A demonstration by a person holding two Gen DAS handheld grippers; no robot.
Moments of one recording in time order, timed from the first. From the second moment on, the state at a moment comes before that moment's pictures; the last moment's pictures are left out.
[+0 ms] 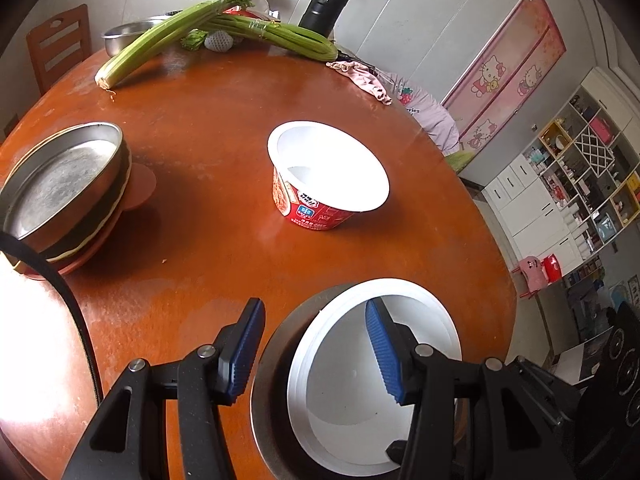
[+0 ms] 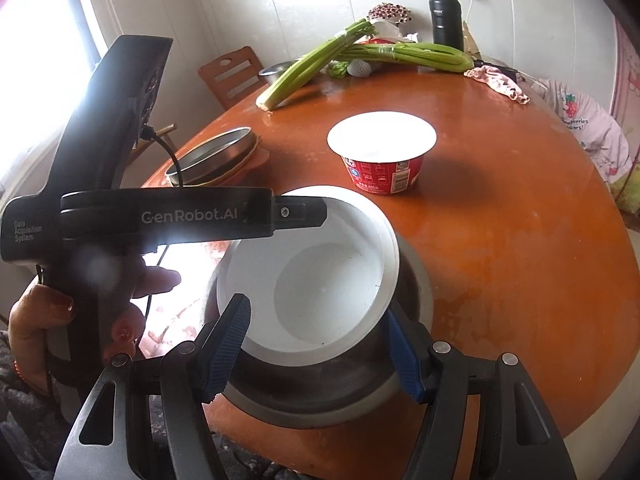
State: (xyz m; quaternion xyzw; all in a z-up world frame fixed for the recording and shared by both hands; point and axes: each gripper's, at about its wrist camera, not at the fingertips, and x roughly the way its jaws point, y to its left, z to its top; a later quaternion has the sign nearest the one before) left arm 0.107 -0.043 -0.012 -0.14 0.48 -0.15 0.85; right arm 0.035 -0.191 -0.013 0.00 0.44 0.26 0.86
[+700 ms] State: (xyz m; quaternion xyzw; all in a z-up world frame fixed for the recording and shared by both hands) left arm 0.080 -0.037 0.006 -0.11 0.44 -0.15 0.88; right arm 0.040 -0.205 0.000 0.00 0.40 0.21 0.89
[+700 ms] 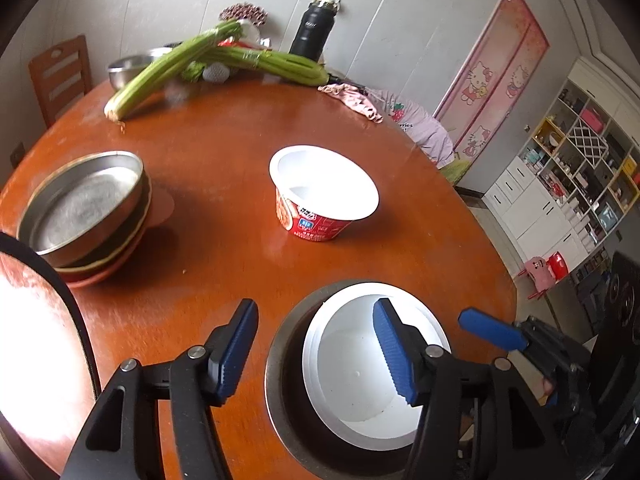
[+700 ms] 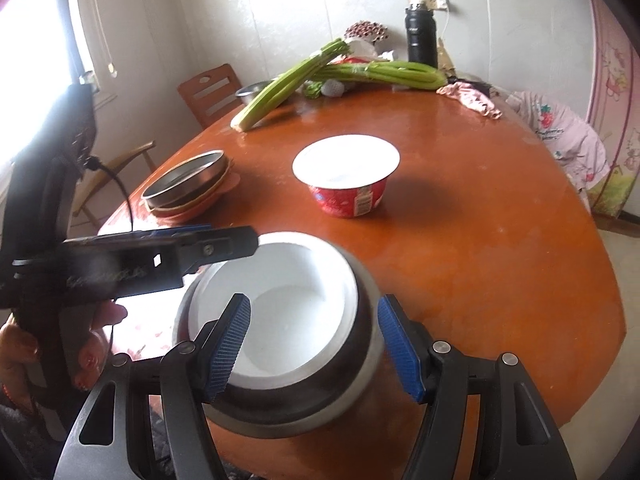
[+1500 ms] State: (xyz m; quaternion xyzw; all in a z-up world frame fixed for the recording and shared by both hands) left arm 0.072 -0.026 0.033 -0.09 0.37 -0.13 0.91; right arm 0.066 -0.222 0.024 0.00 0.36 0.15 0.92
